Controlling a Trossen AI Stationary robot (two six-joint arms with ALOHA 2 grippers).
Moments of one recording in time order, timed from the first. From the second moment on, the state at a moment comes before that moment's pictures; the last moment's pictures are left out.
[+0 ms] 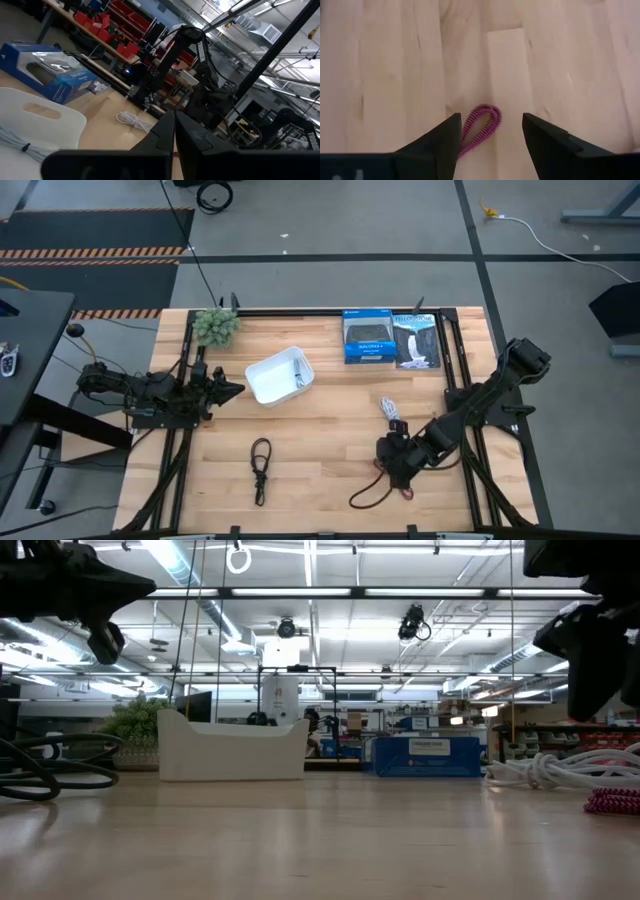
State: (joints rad) left arm -0.27 0.04 0.06 0.14 -0.39 -0.60; right arm 0.67 1.54 0.88 -0.50 0.29 0.73
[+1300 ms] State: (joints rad) left arm -0.27 0.04 0.06 0.08 -0.39 -0.67; right arm 0.69 1.68 0.56 0.16 0.42 0.47
